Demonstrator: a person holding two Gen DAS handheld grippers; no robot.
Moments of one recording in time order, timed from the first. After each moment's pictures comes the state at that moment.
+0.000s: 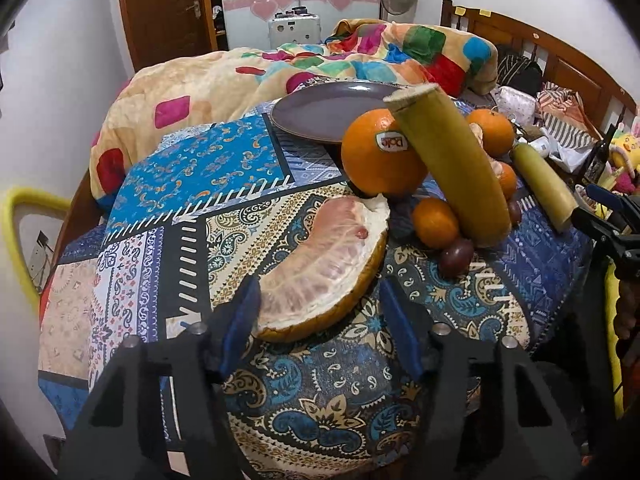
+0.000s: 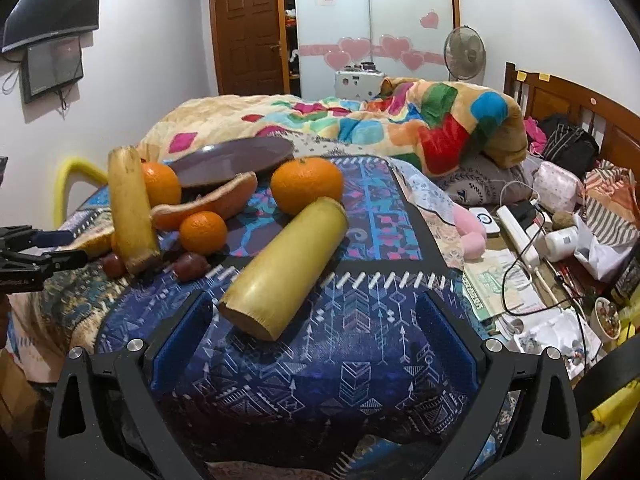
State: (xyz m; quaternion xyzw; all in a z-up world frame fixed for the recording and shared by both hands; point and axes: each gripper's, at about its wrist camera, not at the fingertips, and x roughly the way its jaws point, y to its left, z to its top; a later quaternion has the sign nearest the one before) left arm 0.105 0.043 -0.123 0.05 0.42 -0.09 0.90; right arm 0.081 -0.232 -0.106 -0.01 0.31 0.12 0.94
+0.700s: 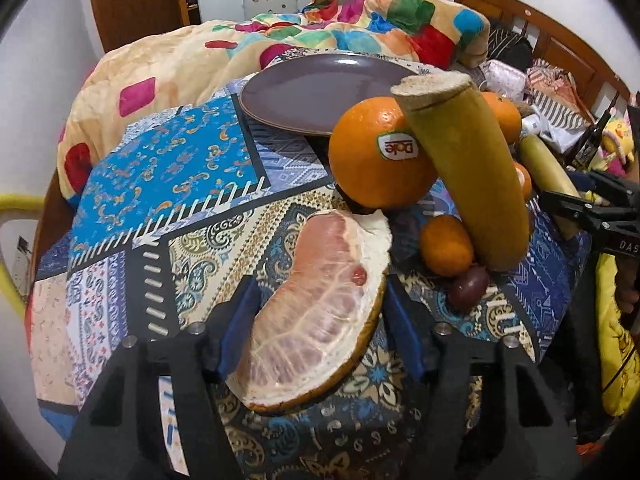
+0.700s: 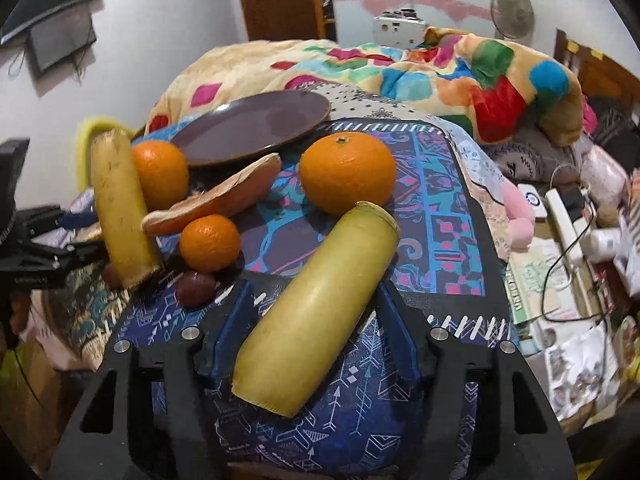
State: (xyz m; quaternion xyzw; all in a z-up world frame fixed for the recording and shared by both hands) left arm 0.147 0.033 -0.133 0.07 0.48 -0.12 0.86; right arm 0.137 -0.217 -0.114 -0.03 0.42 0.19 0.89
